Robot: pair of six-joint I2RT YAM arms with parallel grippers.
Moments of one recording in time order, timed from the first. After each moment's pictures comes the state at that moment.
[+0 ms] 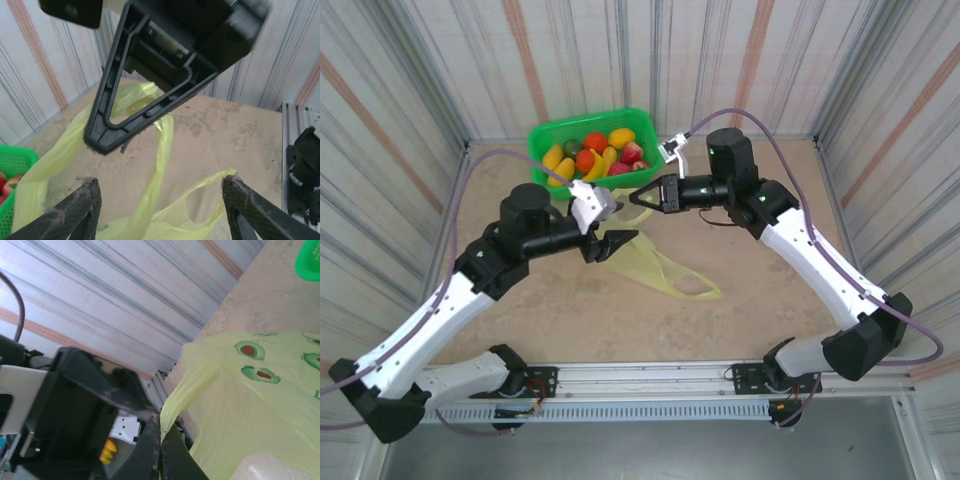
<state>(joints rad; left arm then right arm) -0.71 1.04 1.14 -0.39 0.39 0.17 0.60 1.38 1.45 -0.45 -0.80 0.62</state>
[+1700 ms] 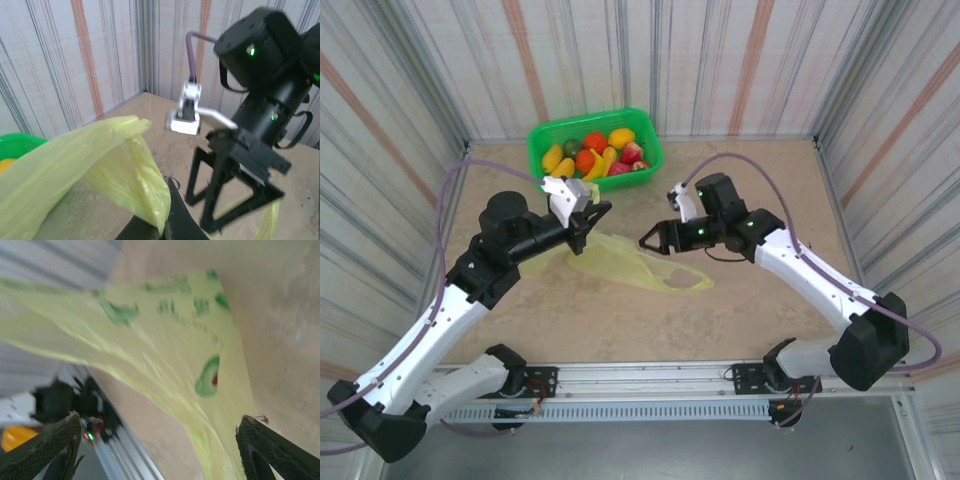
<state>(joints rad) -0.59 0.92 1.00 -0.22 0.38 0.06 0.61 1.32 1.11 -0.58 -0.56 0.42</state>
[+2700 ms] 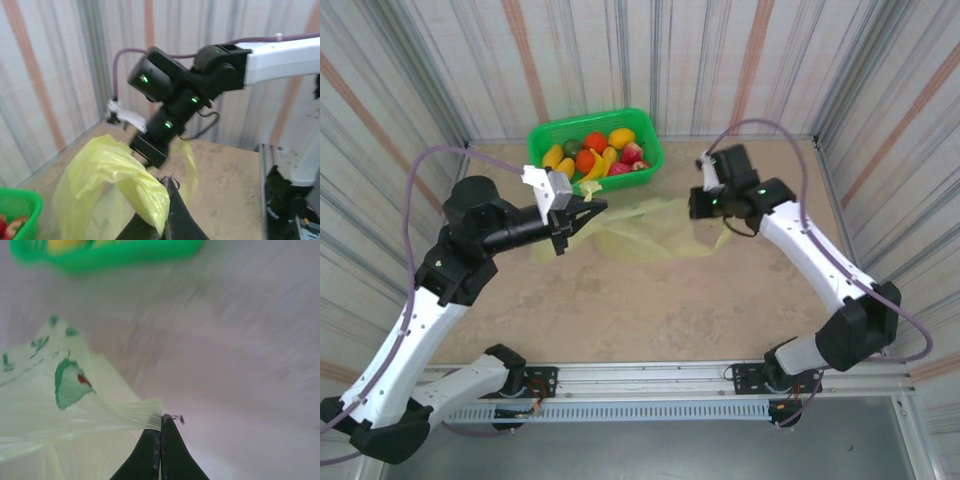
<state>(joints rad) -0.54 0.92 1.26 -0.41 0.66 0.10 0.46 1.41 1.39 -0.78 -0.09 0.31</state>
